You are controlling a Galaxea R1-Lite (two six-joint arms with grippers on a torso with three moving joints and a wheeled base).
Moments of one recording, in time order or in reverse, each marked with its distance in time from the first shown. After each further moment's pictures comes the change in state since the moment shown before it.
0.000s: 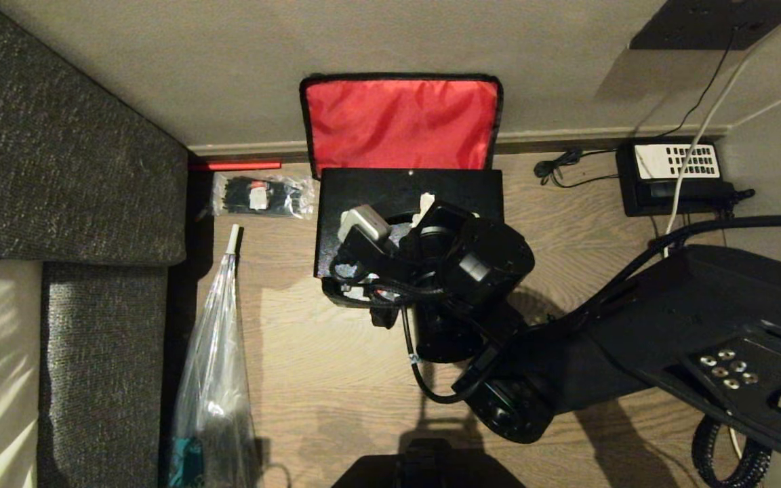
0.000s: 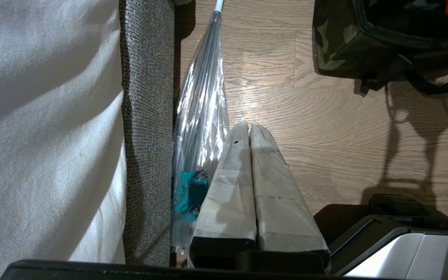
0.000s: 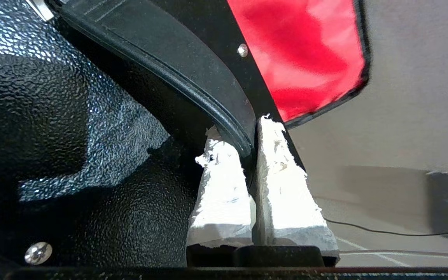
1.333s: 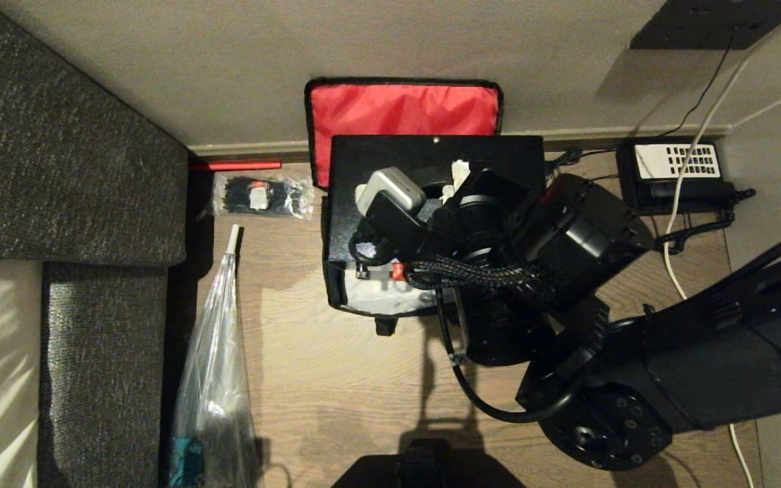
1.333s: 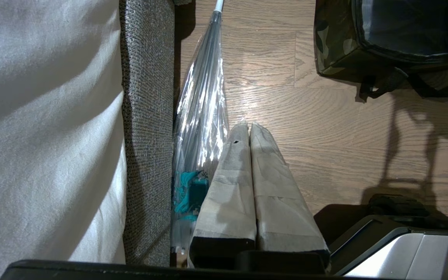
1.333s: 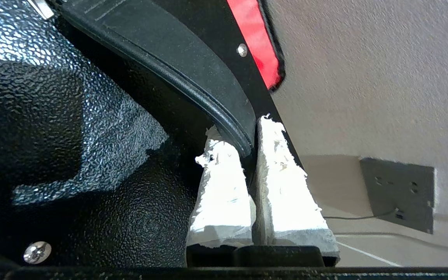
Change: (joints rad) left arm 0.000 0.000 0.000 0.000 0.000 0.000; right arm 0.055 -0.218 0.147 0.006 -0.044 -0.077
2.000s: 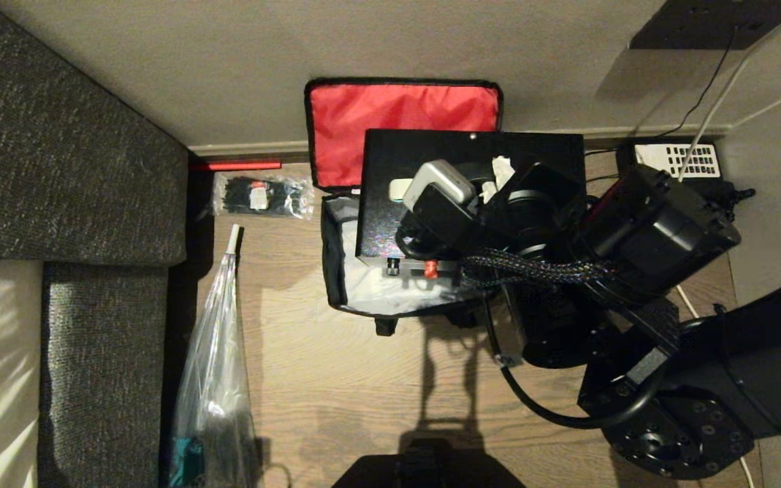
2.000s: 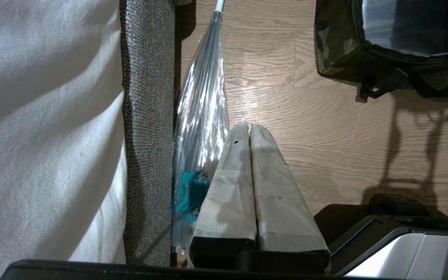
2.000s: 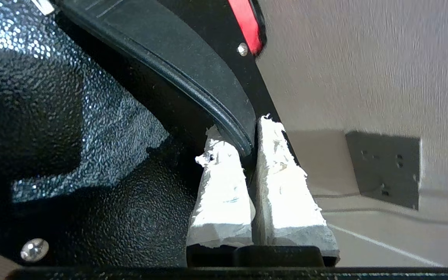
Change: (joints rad) left arm 0.000 0.000 0.000 0.000 0.000 0.000; right arm -0.042 -0.108 0.135 -0.014 -0.010 0.007
